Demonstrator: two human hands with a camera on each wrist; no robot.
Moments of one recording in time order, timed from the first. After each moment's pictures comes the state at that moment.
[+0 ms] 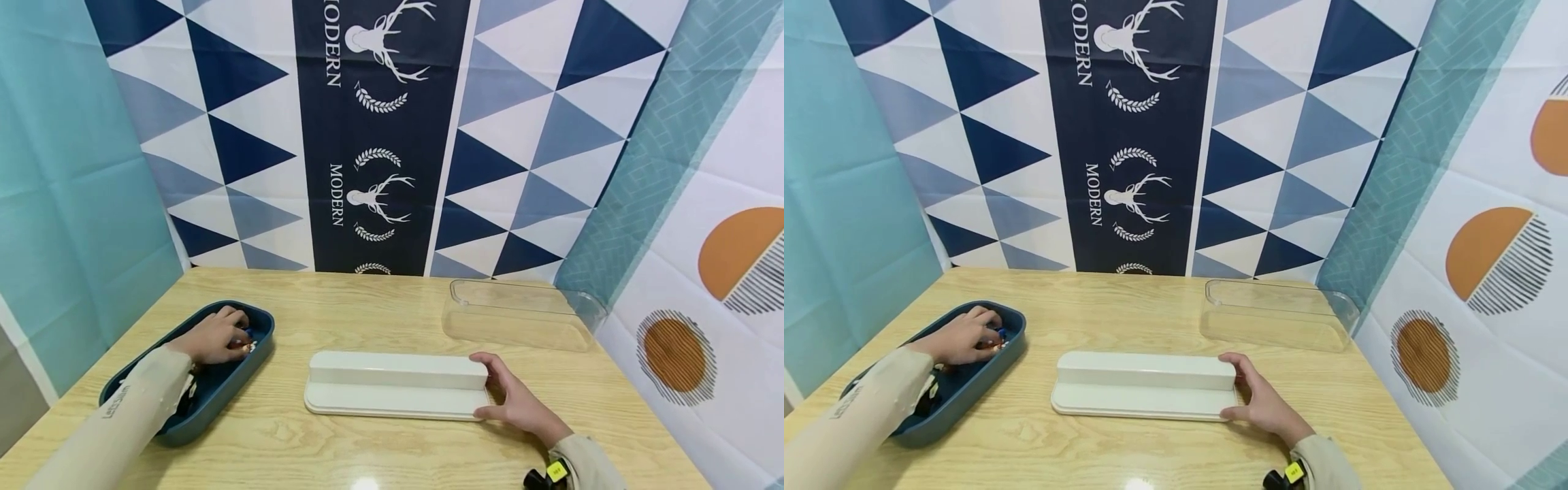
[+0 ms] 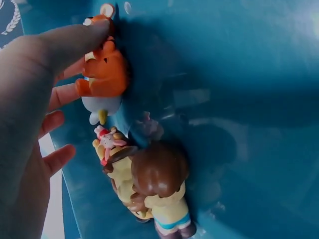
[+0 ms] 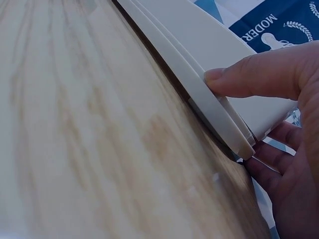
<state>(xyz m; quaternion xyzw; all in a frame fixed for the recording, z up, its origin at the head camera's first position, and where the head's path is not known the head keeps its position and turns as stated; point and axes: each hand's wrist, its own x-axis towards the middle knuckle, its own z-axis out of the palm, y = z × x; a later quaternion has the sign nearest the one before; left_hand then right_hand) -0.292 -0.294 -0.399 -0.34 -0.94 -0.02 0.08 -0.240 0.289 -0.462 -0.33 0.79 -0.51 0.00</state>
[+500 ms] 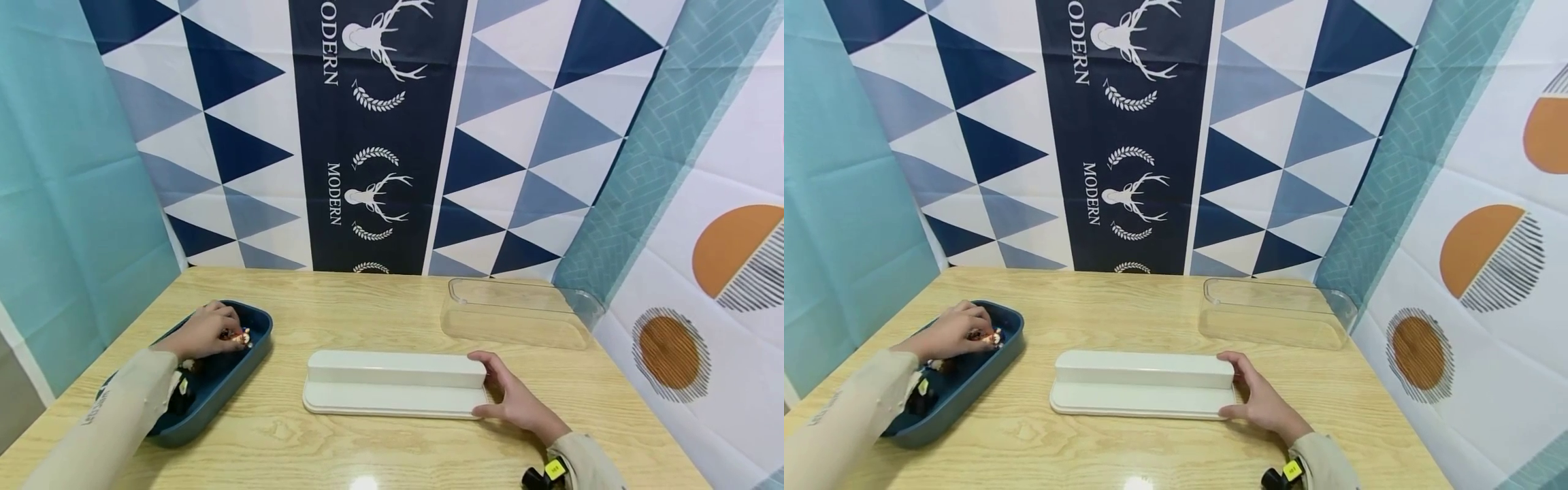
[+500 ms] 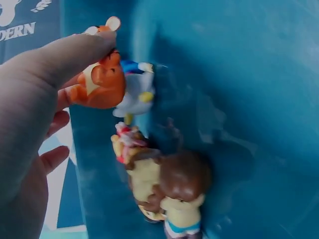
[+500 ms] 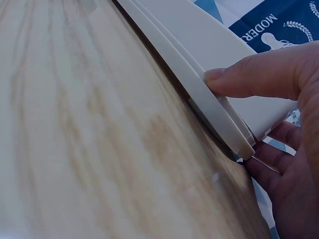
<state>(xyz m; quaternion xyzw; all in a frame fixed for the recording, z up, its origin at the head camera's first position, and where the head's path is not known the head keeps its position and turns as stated) -0.293 -0.303 -0.394 -0.30 -0.94 -0.10 0.12 -0.242 0.288 -0.461 -0.33 0.79 -0.52 0.00</state>
